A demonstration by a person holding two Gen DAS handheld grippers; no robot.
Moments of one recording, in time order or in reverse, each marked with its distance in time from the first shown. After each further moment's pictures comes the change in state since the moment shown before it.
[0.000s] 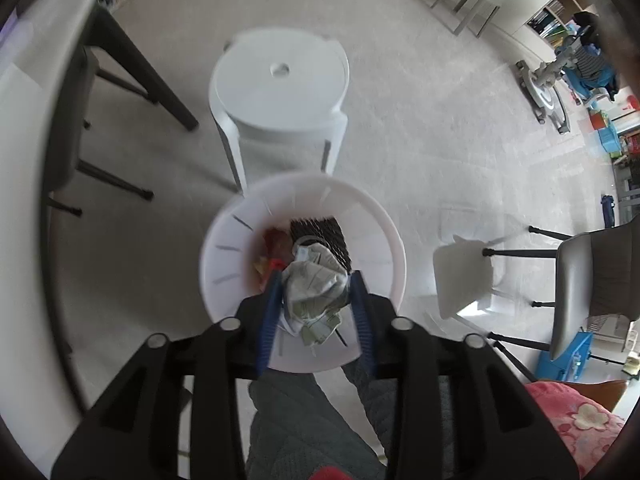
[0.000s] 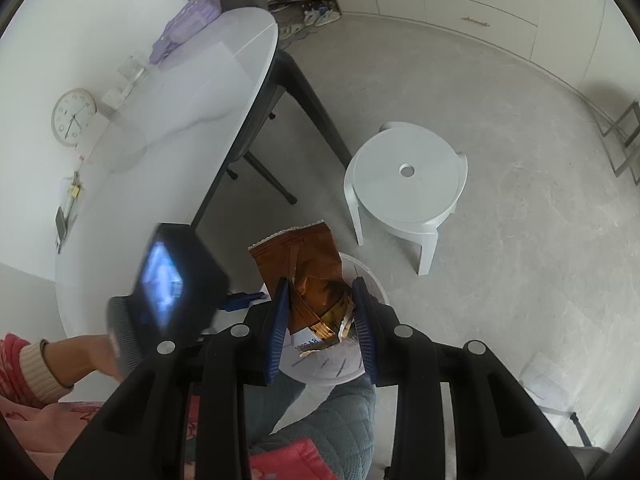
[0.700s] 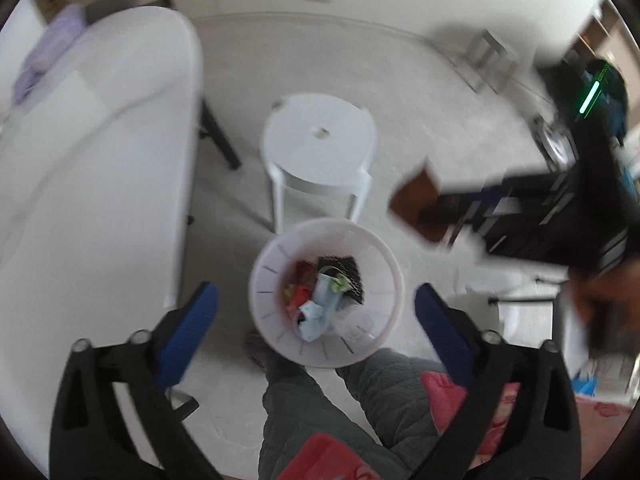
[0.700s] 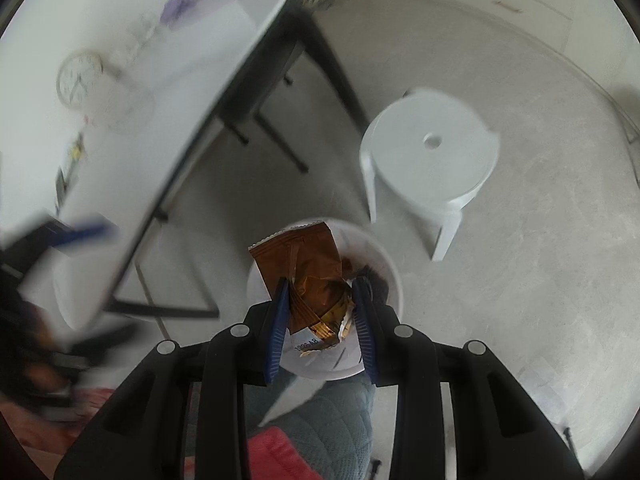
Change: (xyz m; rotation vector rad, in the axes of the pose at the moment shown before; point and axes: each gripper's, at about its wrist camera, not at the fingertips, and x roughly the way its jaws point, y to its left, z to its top) left arm -0.133 0.007 -0.020 -0.122 -0.224 0.110; right arm 0.087 0.002 -0.021 -0.092 0.122 0.044
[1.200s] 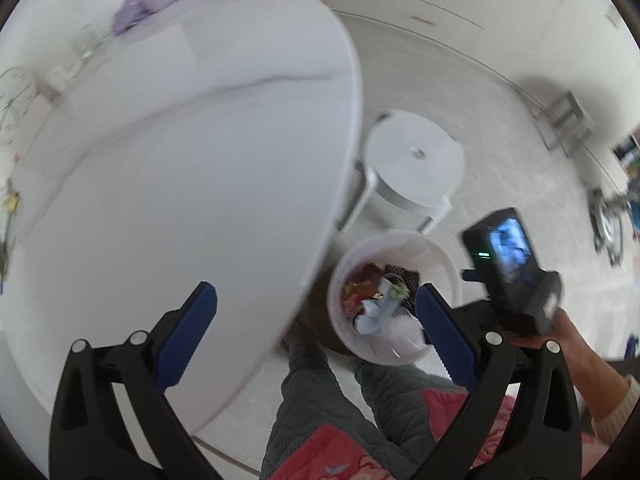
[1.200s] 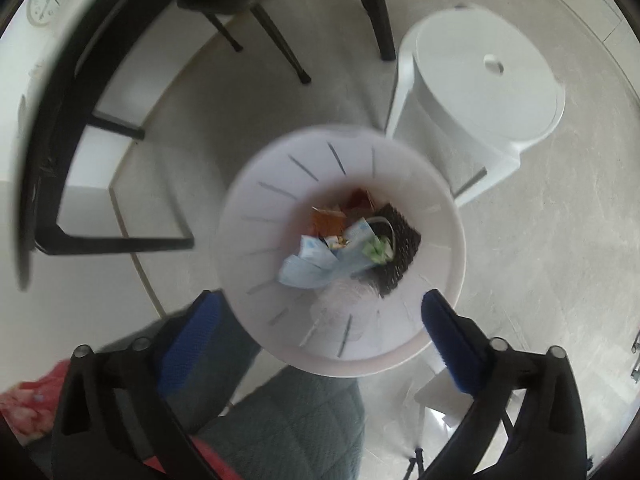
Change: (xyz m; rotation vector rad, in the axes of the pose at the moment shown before) left arm -0.039 0.086 -0.015 -0.282 -0.007 0.185; right arm 0.126 0.040 -0.004 -0.075 0.258 -0.056
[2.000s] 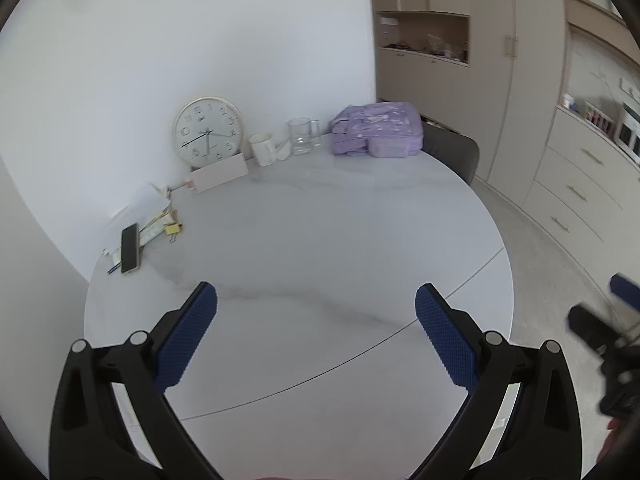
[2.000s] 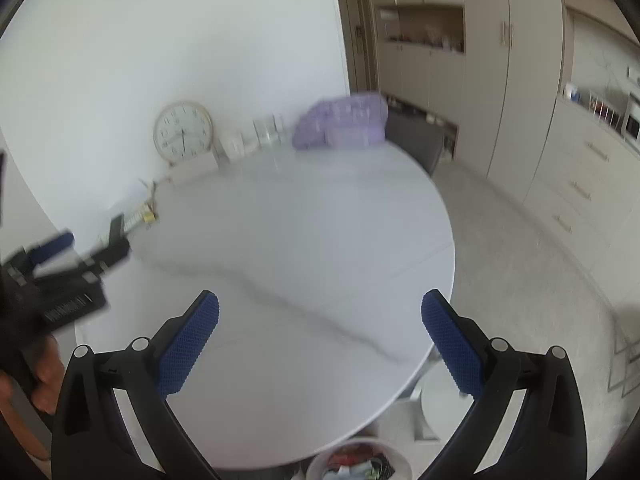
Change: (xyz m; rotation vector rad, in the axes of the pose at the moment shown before) left arm -0.197 0.177 0.095 -0.497 -0.445 0.371; right arm -0.375 0.219 0.146 -0.326 -0.729 -0.023
